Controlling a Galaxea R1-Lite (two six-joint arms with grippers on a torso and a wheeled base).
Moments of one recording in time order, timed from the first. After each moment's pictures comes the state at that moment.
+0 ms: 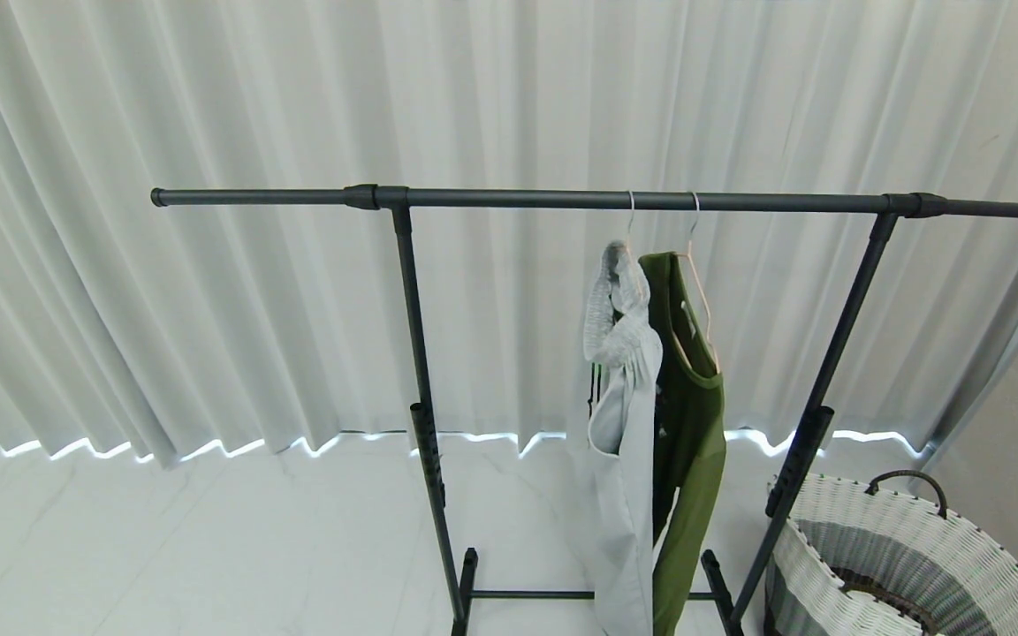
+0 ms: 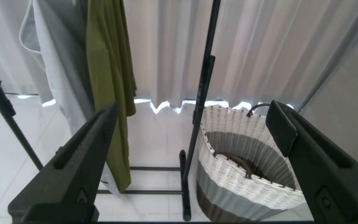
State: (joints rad) left arm 0.00 0.00 0.00 0.02 0.30 -0.06; right arm 0.00 0.00 -0.01 0.01 0.05 -0.02
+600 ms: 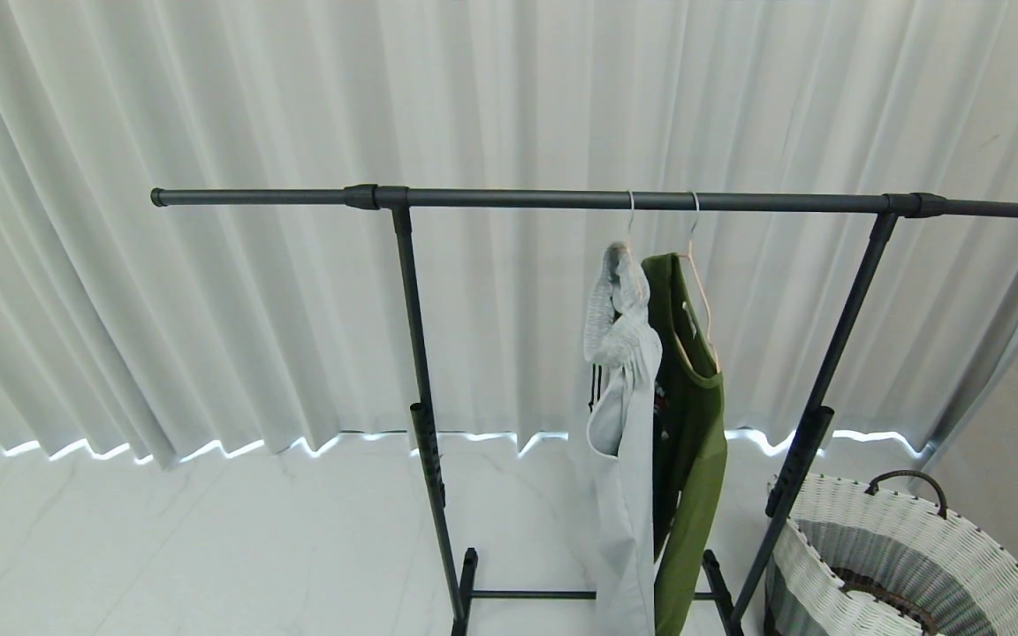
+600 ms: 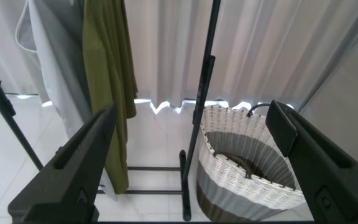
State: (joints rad) left arm 0.00 0.00 0.00 0.02 0.30 -0.06; right arm 0.00 0.00 -0.01 0.01 0.05 -0.02
